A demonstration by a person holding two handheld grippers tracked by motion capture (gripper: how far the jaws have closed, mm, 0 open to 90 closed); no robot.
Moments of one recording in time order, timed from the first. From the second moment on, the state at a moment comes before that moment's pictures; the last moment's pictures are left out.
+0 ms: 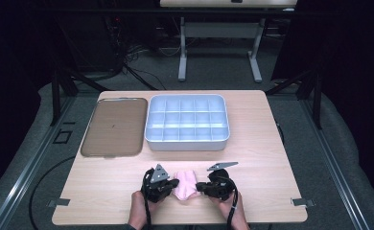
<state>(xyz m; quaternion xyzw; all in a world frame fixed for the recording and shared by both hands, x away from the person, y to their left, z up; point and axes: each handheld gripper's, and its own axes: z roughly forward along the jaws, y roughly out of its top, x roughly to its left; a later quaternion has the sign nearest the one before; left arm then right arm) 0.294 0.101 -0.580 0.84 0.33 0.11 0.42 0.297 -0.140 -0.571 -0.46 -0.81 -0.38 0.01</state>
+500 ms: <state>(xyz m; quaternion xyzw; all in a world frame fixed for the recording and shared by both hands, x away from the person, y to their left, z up) 0.300 0.088 -0.579 0.84 0.34 0.10 0.42 0.289 -0.126 -0.534 -0.42 -0.82 -0.40 -0.04</state>
